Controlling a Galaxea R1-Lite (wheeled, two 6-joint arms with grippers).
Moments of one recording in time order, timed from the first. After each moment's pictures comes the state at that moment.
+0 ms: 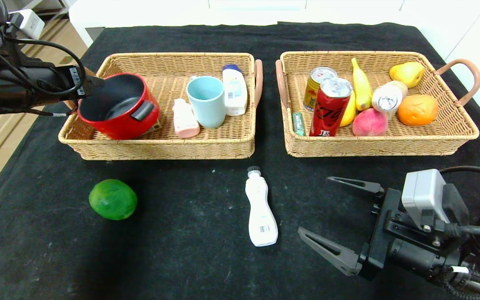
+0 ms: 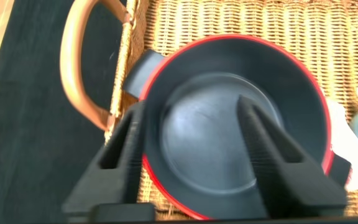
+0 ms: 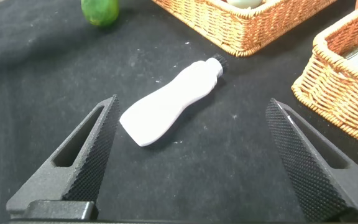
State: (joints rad) left arm 0.07 1.69 -1.51 -0.04 0.01 -0.08; right arm 0.63 1.61 -0.38 -1.26 0.33 -0.23
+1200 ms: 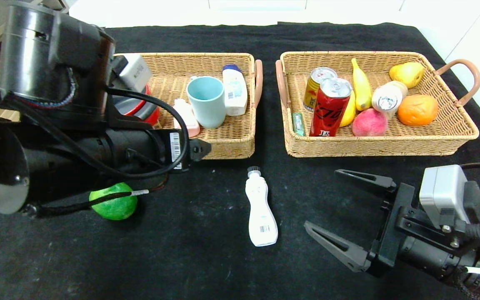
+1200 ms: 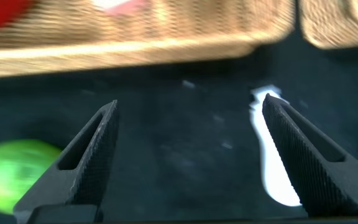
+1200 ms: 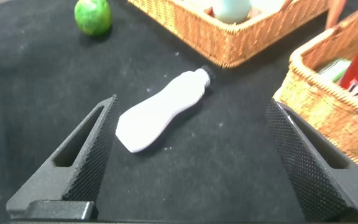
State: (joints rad) left arm -0.70 1.51 -1.25 0.18 0.46 -0.33; right arm 0.63 1.55 -0.38 -1.26 0.30 -0.26
